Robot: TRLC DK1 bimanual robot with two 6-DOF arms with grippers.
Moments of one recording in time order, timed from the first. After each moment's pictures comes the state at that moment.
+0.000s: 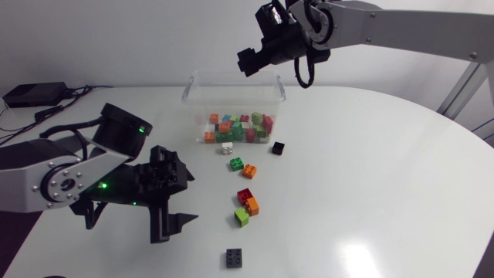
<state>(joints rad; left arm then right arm) -0.49 1.34 0.70 -0.37 0.26 0.91 0.44 2.00 1.80 -0.30 -0.10 -0.21</state>
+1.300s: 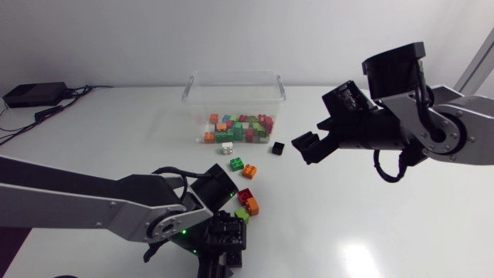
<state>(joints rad) -0.86 1.71 0.77 -0.35 0.24 0.71 0.38 1.34 0.86 -0.21 -0.10 -0.22</state>
